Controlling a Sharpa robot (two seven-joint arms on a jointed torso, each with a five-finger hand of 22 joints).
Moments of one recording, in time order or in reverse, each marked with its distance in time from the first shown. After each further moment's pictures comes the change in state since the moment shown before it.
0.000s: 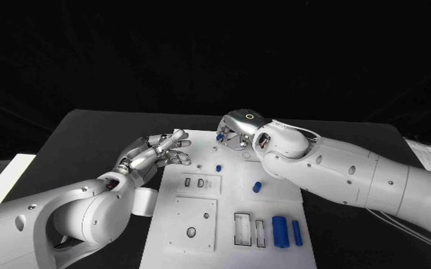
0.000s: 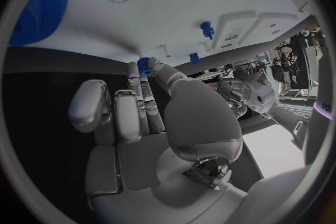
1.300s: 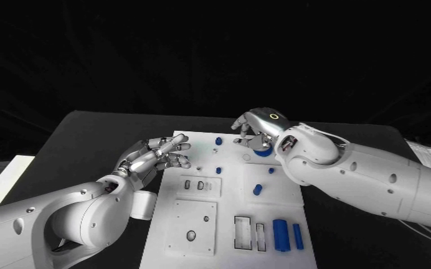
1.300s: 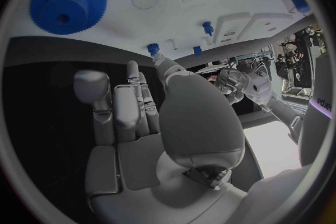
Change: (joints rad) left arm 0.002 -0.005 0.000 0.000 0.000 0.010 -0.013; left_hand 0.024 0.016 0.029 -0.029 0.000 -0.007 0.000 0.000 0.000 -0.011 0.004 0.000 -0.001 -0.011 0.004 0.000 0.017 0.000 -0.016 0.002 0.014 0.008; right arm -0.001 -0.191 0.007 0.164 0.057 -0.115 -0.014; right_hand 0.160 -0.133 -0.159 0.274 0.033 -0.142 0.013 0.011 -0.008 0.064 -0.005 0.206 0.084 -0.002 -0.010 -0.079 -0.092 0.015 -0.007 0.001 -0.085 -0.107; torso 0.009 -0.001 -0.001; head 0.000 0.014
